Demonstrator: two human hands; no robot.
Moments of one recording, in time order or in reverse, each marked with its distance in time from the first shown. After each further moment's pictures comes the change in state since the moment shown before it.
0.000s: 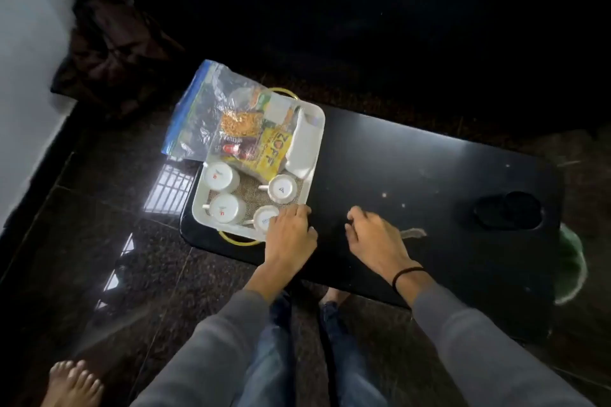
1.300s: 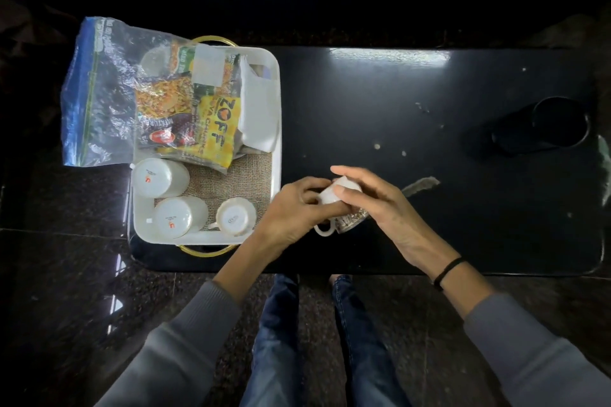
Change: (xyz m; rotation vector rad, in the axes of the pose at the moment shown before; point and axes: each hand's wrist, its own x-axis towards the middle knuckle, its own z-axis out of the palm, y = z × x) left_hand 0.064 -0.003 0.041 -0.794 -0.403 0.006; right_hand 0.009 0.040 0.047 1.352 -0.056 0.190
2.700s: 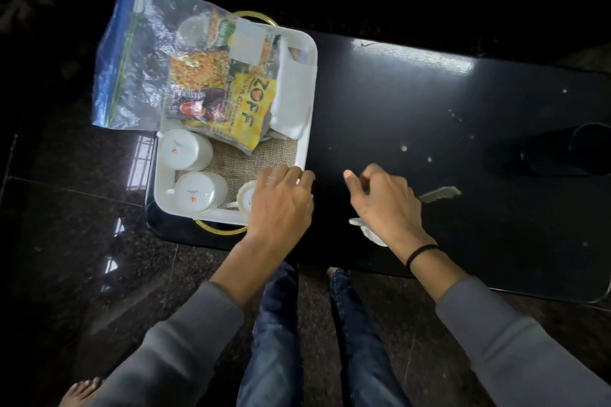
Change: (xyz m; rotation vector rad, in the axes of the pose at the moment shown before) left_hand -0.022 -0.016 -0.028 1.218 0.364 0.265; right_hand 0.034 -0.005 0.042 -1.021 0.359 0.093
